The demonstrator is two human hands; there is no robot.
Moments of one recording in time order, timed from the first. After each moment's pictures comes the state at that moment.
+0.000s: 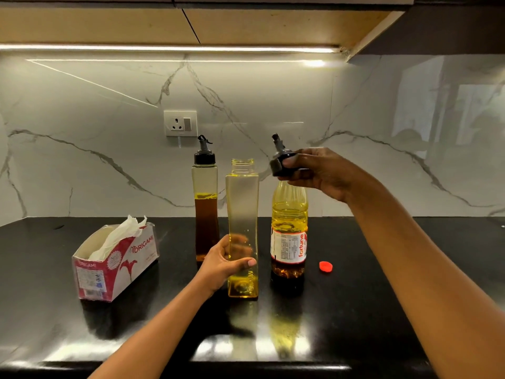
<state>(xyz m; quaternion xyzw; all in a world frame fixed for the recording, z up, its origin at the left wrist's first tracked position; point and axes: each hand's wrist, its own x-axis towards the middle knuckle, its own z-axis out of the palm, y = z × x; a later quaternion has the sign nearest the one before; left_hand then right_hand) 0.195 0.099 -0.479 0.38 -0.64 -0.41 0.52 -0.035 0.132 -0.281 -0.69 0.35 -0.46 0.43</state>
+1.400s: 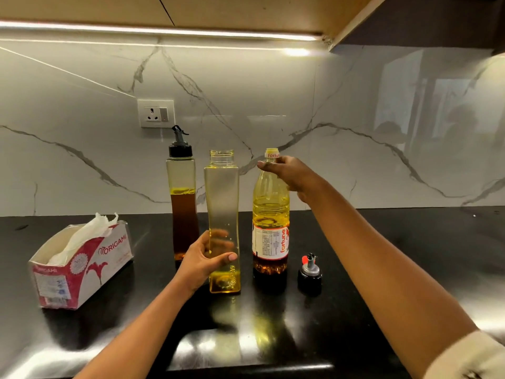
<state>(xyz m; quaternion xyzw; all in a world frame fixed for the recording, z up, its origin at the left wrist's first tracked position) 0.190 0.091 -0.484 0.38 -0.64 -0.39 0.54 -0.023 0.074 -0.313 -0.67 0.51 -0.46 0.28</state>
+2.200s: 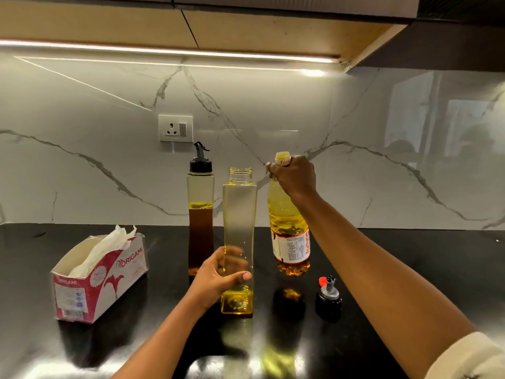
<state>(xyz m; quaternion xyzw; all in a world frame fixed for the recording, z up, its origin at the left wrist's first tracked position) 0.201 0.089 -0.482 0.38 -0.64 -0.41 0.52 0.020 0.053 -0.294 -0.62 0.53 -0.58 0.02</state>
